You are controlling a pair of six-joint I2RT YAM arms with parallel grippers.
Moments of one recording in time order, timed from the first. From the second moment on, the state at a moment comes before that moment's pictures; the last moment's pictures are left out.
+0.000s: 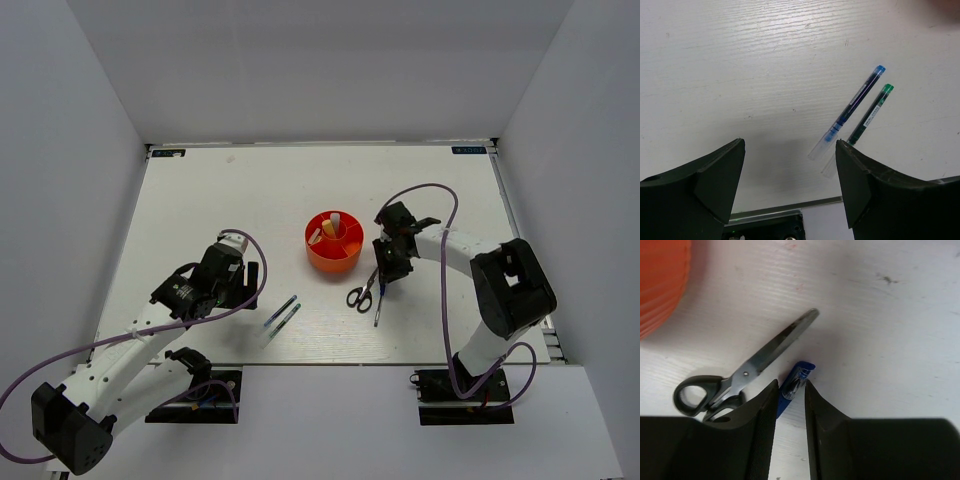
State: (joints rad) left arm -0.58 0.84 0.69 -0.79 -0.20 -0.39; right arm 0.50 1.67 0.97 -0.55 -0.10 0.27
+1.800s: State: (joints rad) left arm -0.58 0.89 0.66 -0.74 -0.02 -0.35; right arm 0.46 1.59 1.34 -0.19 -0.26 0.03
